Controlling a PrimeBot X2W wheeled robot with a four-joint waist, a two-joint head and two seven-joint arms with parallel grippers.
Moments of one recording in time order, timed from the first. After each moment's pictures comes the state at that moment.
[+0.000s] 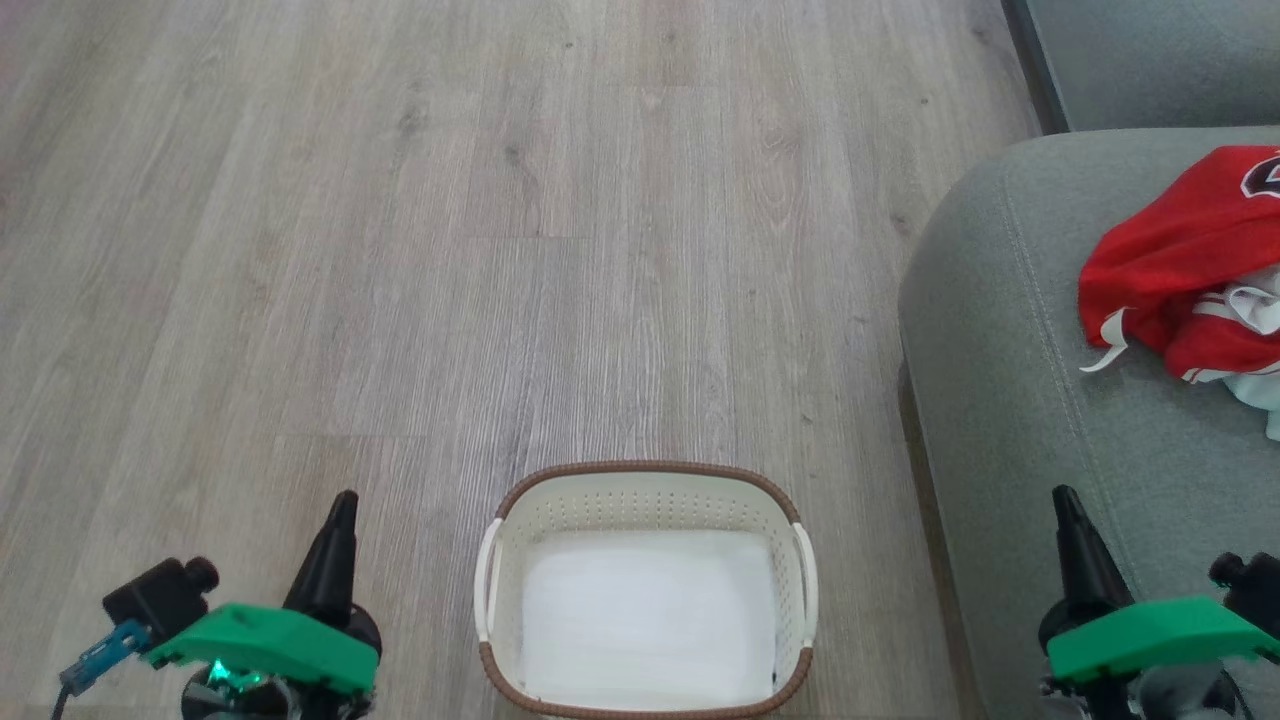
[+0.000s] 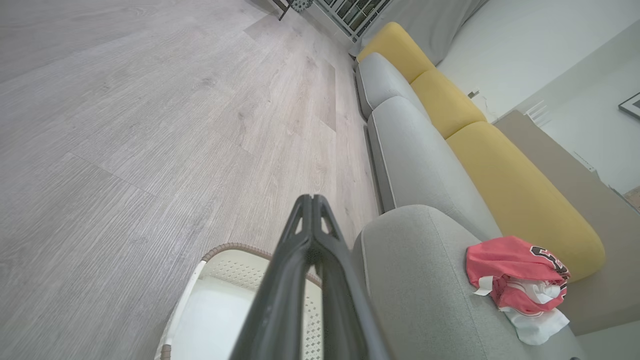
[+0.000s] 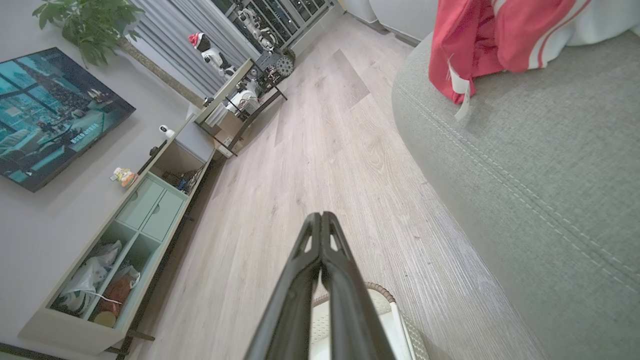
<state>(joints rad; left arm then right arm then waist) 0.02 0.18 -0.21 0.22 -0.91 -0.06 -0.11 0.08 -0.10 -0.04 0.19 0.83 0.13 -0.10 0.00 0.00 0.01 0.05</state>
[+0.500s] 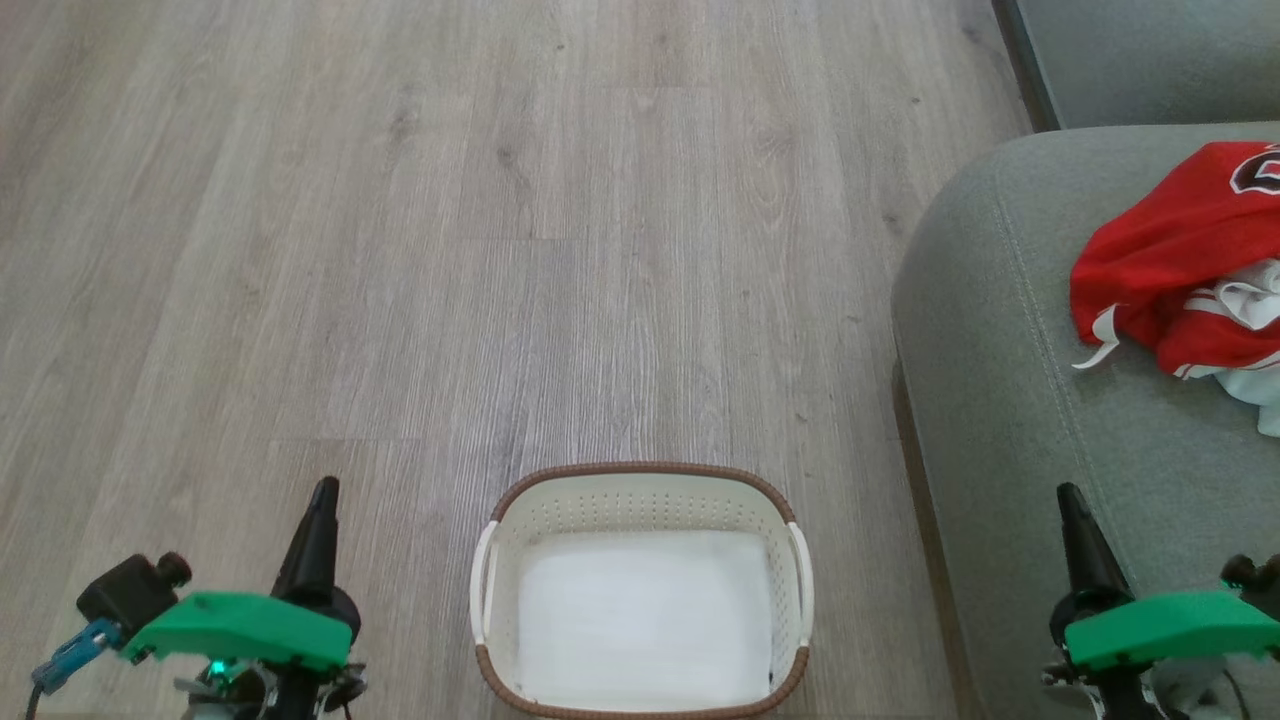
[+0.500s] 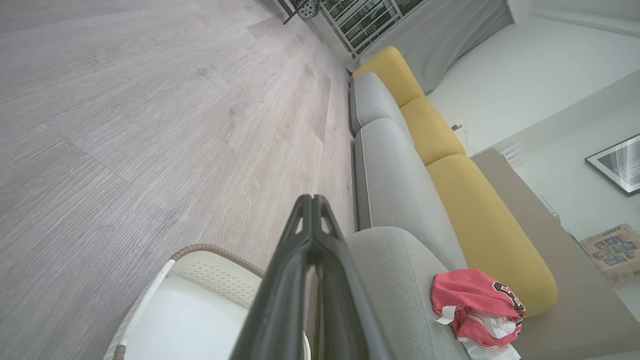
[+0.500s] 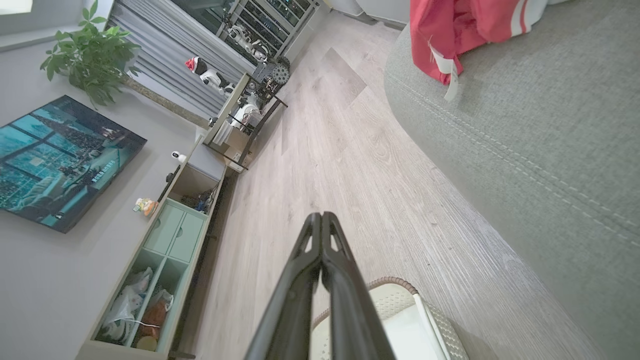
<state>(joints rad) 0.00 0.16 -0.15 0.23 -1.06 -0.08 -0.07 0.07 -0.09 -0.06 0.21 1.00 0.13 -0.06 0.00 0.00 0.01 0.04</state>
